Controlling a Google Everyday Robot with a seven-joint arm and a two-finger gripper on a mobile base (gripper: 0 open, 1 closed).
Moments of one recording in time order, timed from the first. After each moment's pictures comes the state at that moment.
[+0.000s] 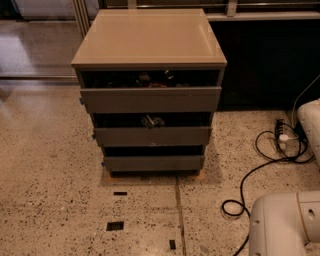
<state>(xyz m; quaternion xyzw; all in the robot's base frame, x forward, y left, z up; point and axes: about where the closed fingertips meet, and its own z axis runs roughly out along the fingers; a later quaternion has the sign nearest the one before) 0.688 -0.735 0.616 0.21 0.87 -0.39 0.22</state>
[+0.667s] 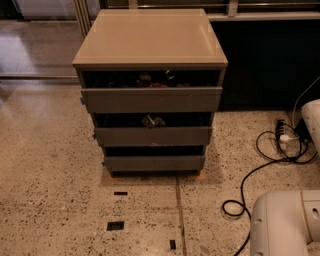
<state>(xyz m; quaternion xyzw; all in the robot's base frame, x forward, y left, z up) 0.685 -0.732 0.615 0.22 0.88 -0.37 0.21</state>
